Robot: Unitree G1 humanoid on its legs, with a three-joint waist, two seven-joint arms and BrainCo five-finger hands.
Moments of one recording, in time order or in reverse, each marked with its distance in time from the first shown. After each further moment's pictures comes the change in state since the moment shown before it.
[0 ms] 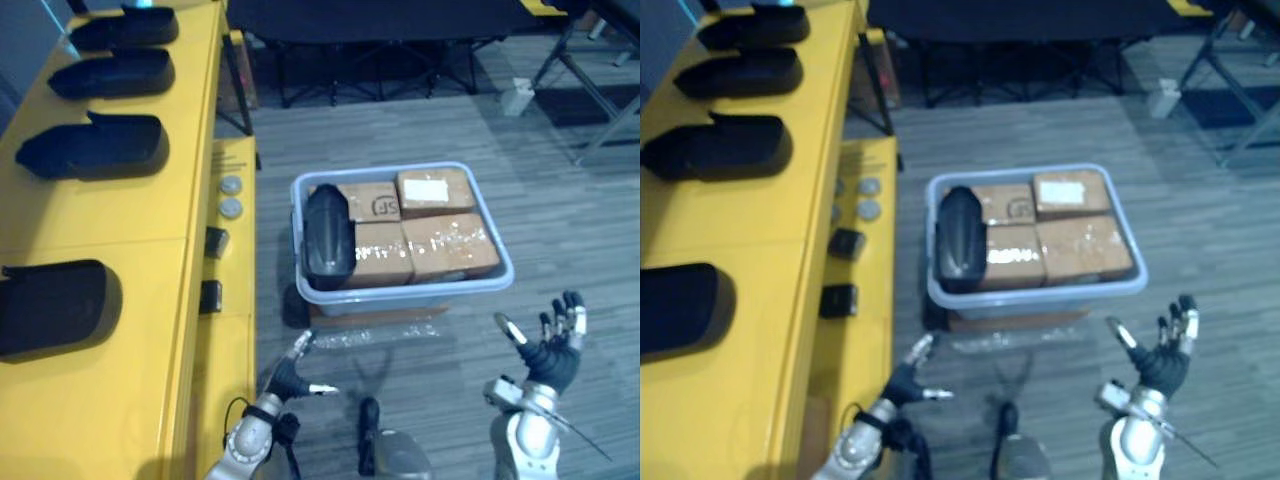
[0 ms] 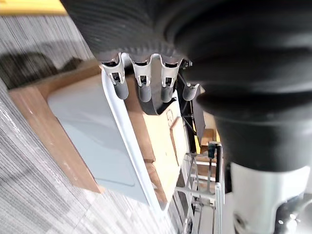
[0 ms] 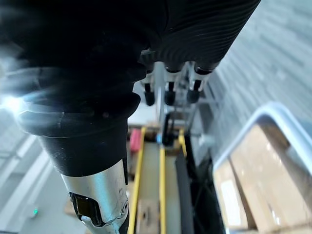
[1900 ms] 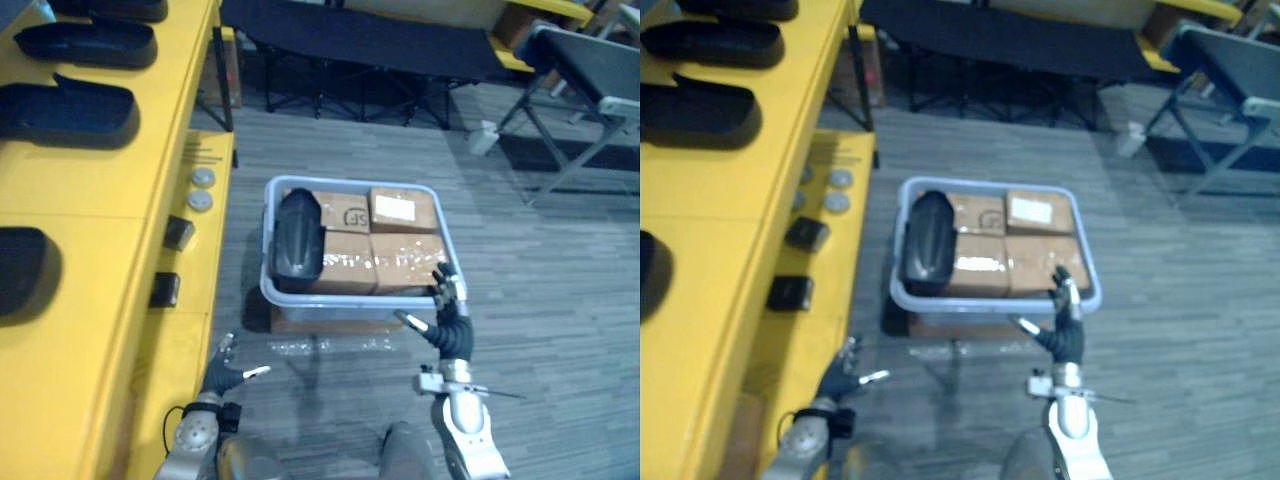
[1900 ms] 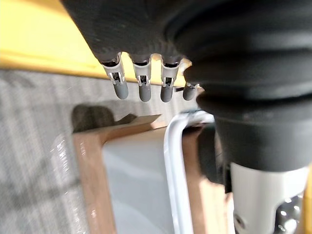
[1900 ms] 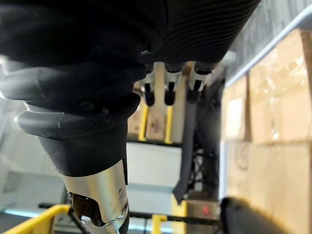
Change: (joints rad) left arm -0.018 0.068 0.310 0.131 -0.114 0.150 0.147; right arm -0.127 -0.035 0.282 0.125 -0.026 -0.062 0.133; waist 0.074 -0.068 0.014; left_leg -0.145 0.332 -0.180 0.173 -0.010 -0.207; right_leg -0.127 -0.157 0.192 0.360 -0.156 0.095
